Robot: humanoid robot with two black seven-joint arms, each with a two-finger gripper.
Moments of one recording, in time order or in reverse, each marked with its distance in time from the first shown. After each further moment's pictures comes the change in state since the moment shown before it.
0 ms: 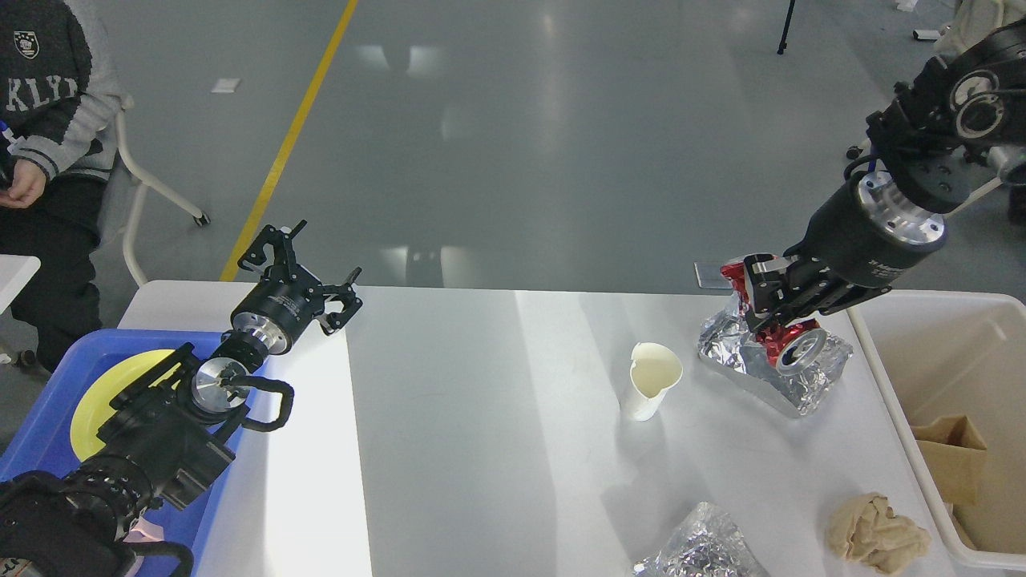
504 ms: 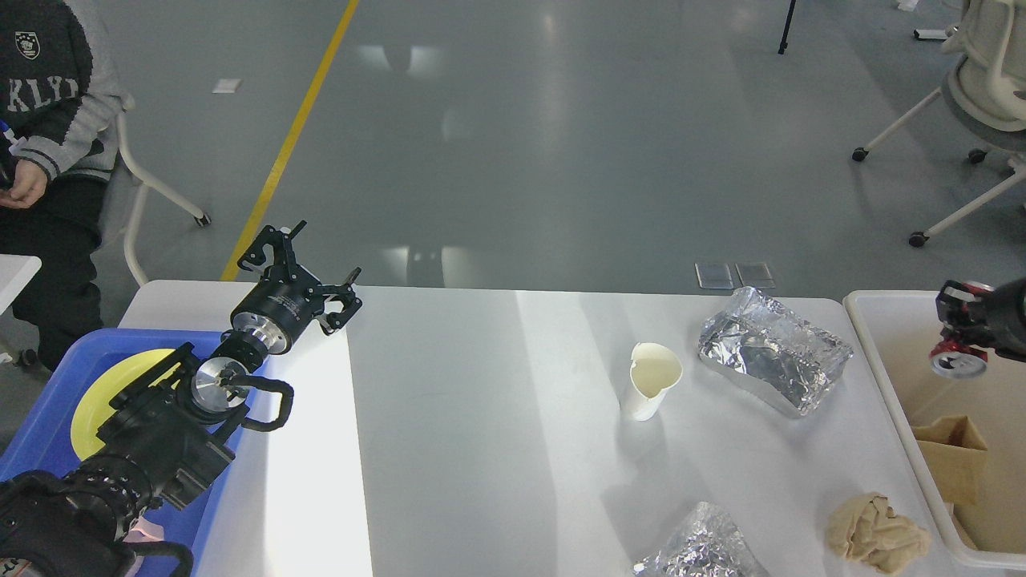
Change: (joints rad) left arm 0.000 0.001 0.000 0.000 0.000 0.000 0.000; right arm -0.846 -0.127 0.263 -0.710 0.019 -0.420 0.002
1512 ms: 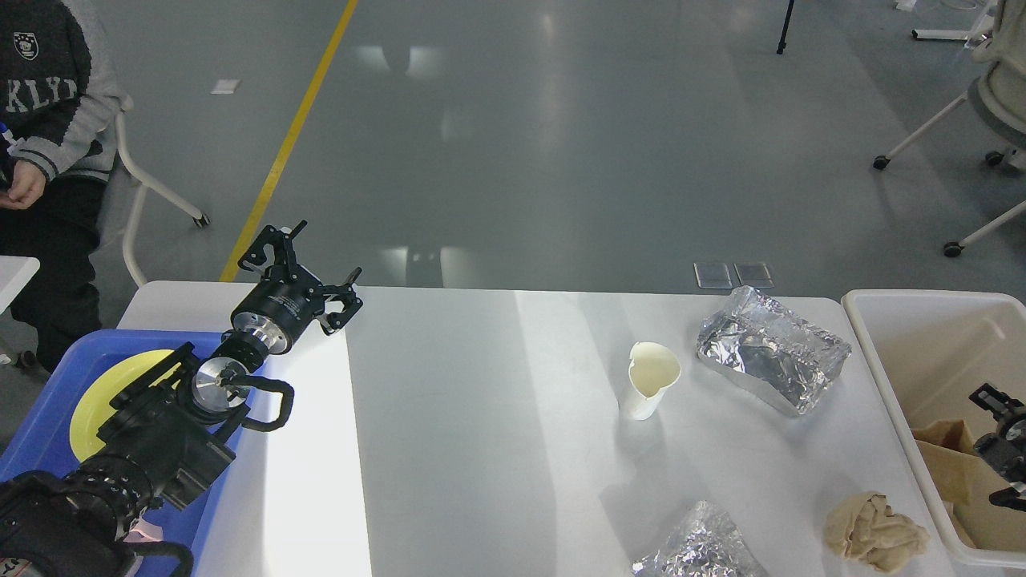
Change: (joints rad) left arm 0.000 0.000 0.000 0.000 -0.001 0.000 0.000; right arm -0.537 0.281 0.065 -0.455 0.189 -0.516 -0.007
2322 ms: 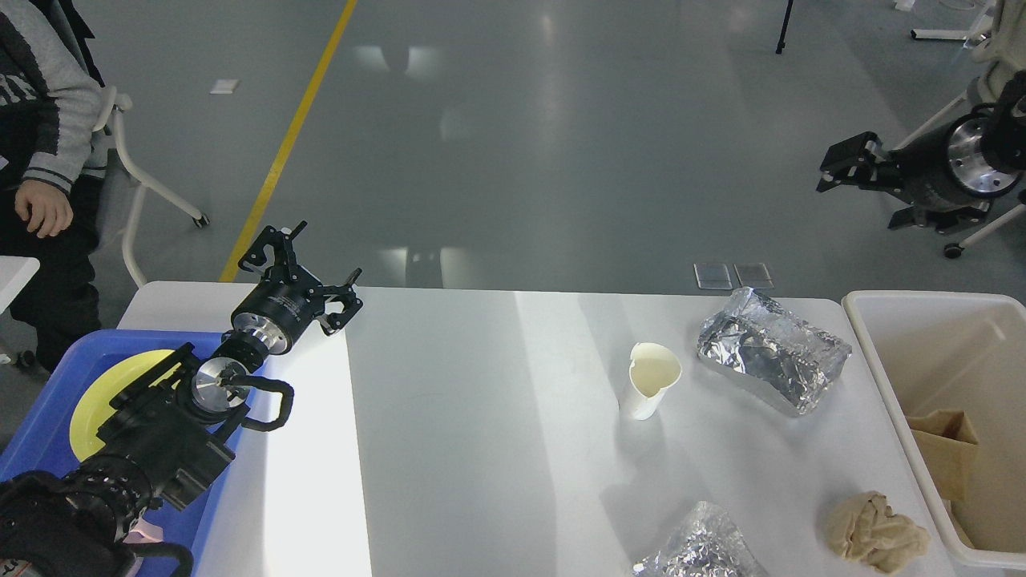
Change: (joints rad) left arm 0.001 0.001 0.000 0.000 0.001 0.000 0.000; right arm 1.292 -0.100 -0.358 0.954 -0.015 0.753 0.008
